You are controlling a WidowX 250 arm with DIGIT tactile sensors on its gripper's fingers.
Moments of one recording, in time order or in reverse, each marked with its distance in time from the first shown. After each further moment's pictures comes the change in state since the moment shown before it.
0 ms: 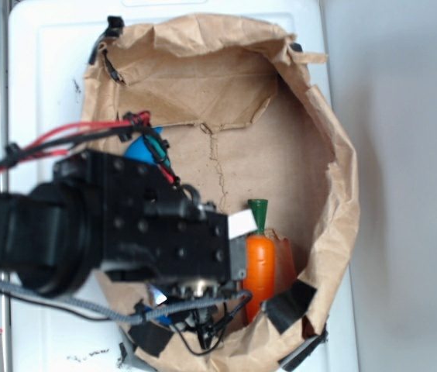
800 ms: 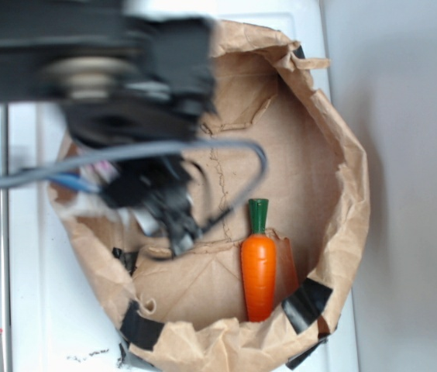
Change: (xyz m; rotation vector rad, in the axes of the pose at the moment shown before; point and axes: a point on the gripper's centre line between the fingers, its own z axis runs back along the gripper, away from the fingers) arm -0.004 0.059 0.143 0.036 -0.328 0.012
